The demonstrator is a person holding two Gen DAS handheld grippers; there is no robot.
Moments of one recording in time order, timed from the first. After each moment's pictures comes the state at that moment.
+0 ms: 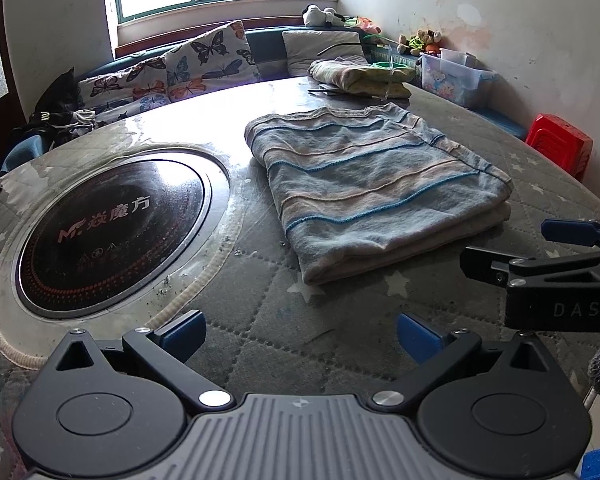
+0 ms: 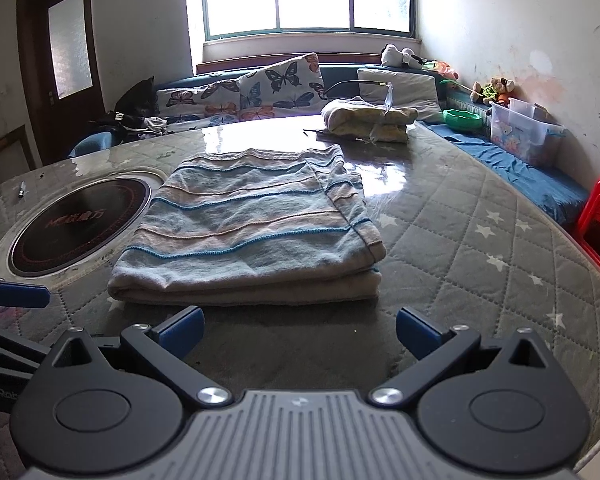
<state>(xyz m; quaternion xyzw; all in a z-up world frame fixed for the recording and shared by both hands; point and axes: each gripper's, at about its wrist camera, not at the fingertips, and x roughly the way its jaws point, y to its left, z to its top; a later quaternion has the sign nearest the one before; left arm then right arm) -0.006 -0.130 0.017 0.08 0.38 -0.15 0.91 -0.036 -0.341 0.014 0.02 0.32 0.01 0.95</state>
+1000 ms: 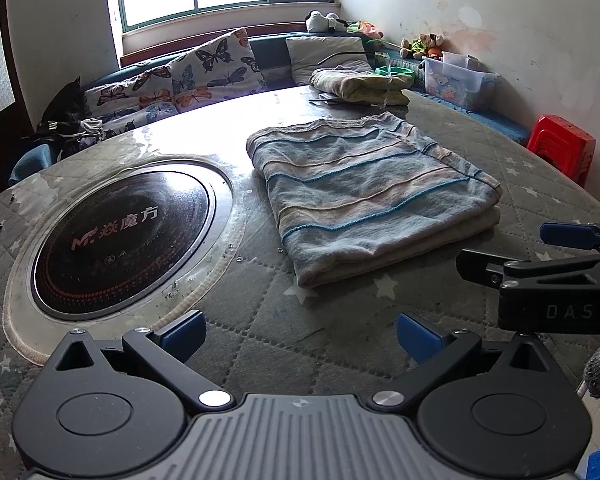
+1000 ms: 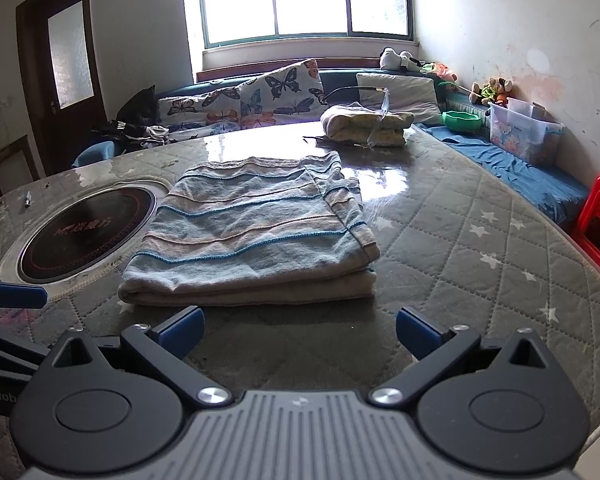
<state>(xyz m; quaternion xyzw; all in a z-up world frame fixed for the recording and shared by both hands) -0.019 -0.135 0.030 0.09 0.37 -0.14 0.92 -0.047 -0.344 0.019 0.03 0.32 0.01 0.95</state>
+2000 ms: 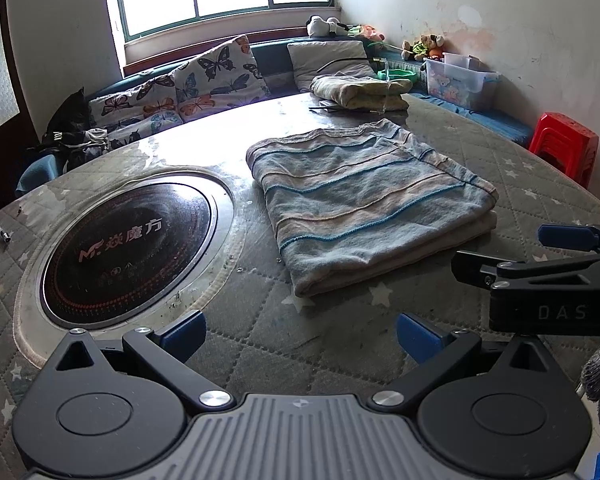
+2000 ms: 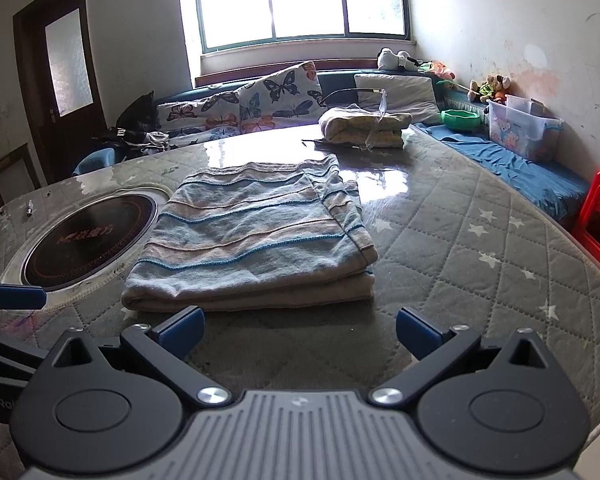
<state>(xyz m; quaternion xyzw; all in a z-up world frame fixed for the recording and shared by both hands) -0.023 -0.142 0.037 0.10 0.36 -0.13 0.92 -0.048 -0.347 0.022 0.05 0.31 0.01 0.95</state>
